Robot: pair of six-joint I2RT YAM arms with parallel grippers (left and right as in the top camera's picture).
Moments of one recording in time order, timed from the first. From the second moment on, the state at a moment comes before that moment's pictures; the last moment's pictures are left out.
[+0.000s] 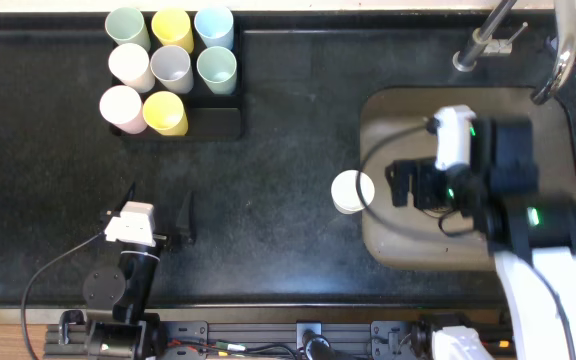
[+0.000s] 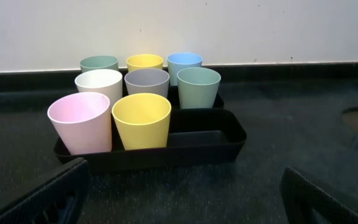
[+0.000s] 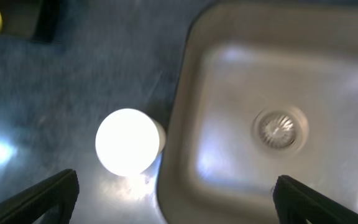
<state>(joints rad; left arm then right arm) -0.06 0.02 0.01 -0.07 0.11 -0.02 0.09 1.17 1.26 -1.19 -0.21 -0.01</state>
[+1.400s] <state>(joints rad) -0.06 0.02 0.01 -0.07 0.11 -0.02 0.26 1.74 1.34 -1.21 -0.14 0.05</state>
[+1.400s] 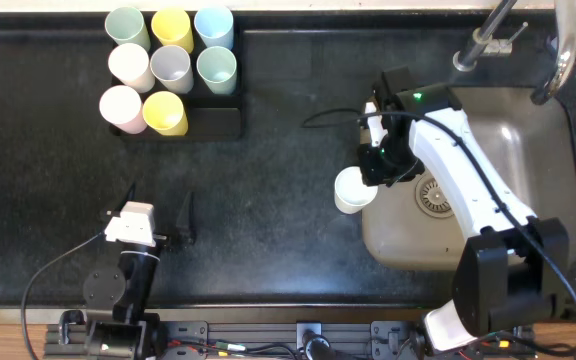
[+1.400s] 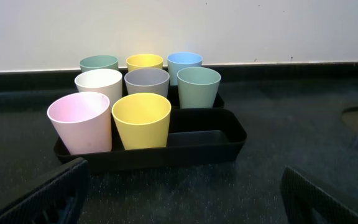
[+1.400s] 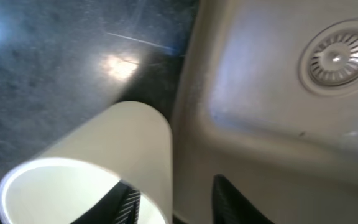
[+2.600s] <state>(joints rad) -0.06 0.02 0.01 -0.07 0.11 -0.02 0.64 1.76 2.13 -1.24 0.03 0.23</state>
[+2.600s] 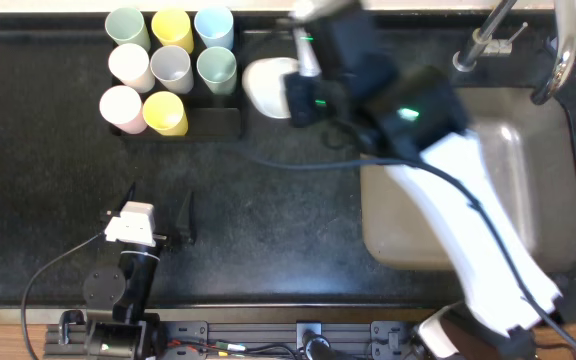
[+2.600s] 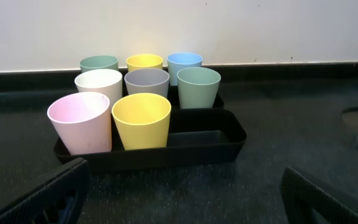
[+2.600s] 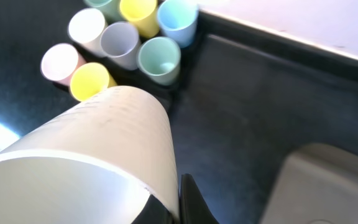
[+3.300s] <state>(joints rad) -0.06 0.02 0.01 -0.07 0.11 -0.02 0.69 2.15 2.21 -1.19 -0.02 0.26</state>
